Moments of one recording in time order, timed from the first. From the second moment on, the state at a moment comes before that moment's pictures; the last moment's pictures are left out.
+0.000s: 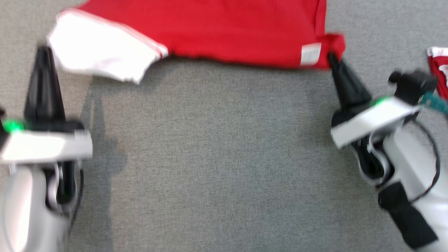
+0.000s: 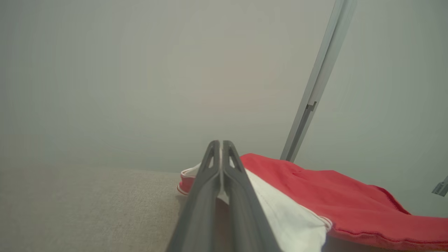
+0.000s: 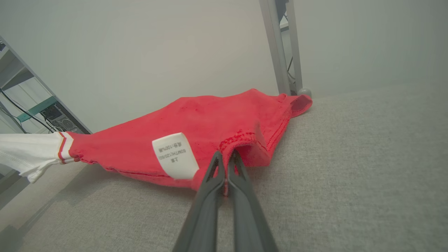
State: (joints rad) left arm -0.47 0.24 -0.03 0.15 -0.48 -0.03 -0.26; right arm -0.72 -0.27 0.51 0.47 0.76 0.13 -0.26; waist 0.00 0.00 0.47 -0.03
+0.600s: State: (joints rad) left arm 0.23 0.22 -0.15 -0.41 -0.47 0.15 0.12; right arm -0.14 -0.32 0.31 0.33 0.71 0.13 -0.25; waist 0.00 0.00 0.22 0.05
